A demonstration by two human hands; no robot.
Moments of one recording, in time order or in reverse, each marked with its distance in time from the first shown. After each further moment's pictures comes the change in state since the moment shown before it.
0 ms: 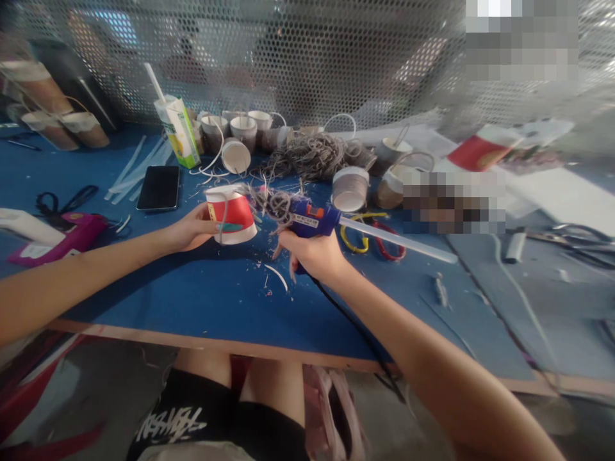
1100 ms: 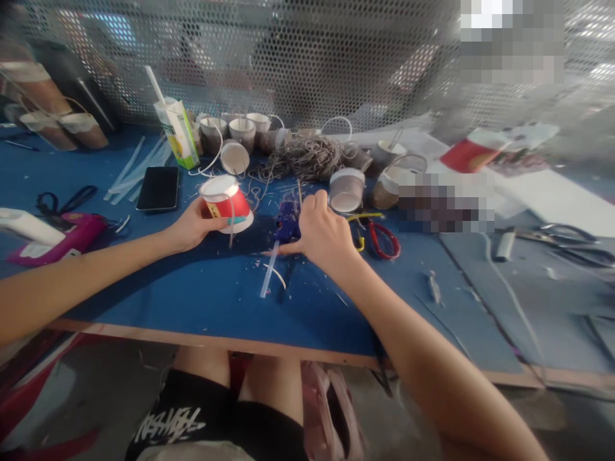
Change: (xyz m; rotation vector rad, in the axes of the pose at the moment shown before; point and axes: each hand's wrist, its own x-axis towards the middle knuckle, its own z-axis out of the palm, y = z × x) left_hand 0.008 -0.011 -0.003 0.182 0.256 0.140; right_hand 0.027 0.027 -0.033 -1.269 -0.014 -0.309
